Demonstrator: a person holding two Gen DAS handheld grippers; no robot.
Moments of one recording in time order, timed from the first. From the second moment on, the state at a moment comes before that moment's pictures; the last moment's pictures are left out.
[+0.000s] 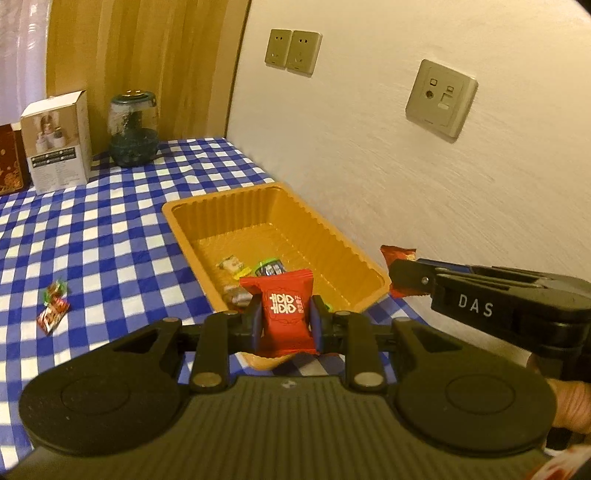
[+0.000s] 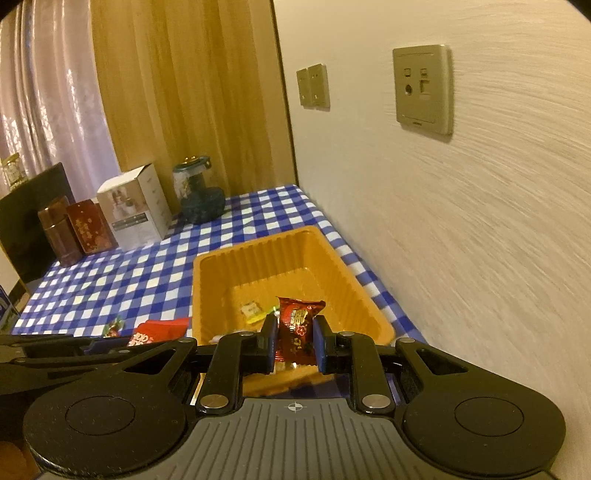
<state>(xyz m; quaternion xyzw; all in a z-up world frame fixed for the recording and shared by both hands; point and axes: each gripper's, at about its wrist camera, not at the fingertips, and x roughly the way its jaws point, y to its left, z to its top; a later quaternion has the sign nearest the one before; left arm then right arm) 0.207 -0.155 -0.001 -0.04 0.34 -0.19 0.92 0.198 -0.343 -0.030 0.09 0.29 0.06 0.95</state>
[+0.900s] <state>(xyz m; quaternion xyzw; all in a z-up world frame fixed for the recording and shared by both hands) 0.335 -0.165 -0.039 -0.02 0.35 -0.19 0.92 0.322 -0.360 -0.067 0.11 0.32 0.07 0.94</state>
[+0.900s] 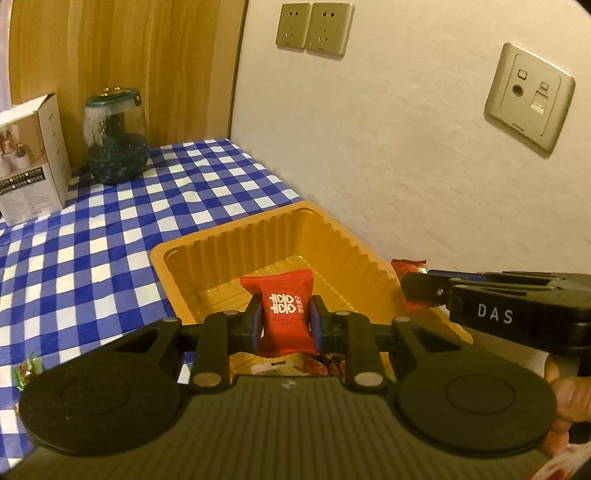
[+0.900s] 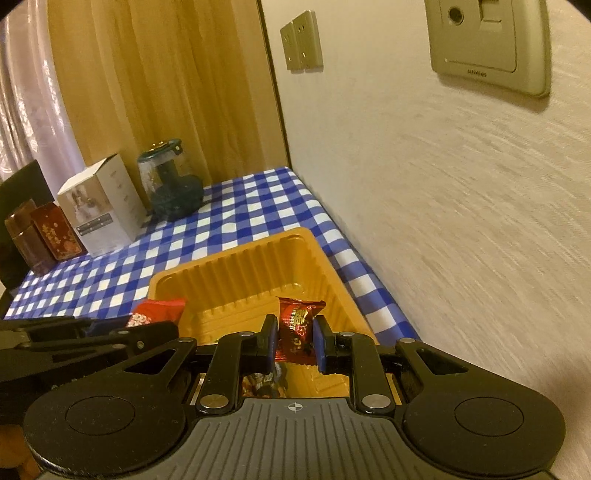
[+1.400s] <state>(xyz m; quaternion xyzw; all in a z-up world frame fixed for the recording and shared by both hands) 0.324 -0.145 -0.046 -0.01 0.35 -0.17 0.92 0.320 -0.354 -0.071 0.11 0.33 0.07 0.93</state>
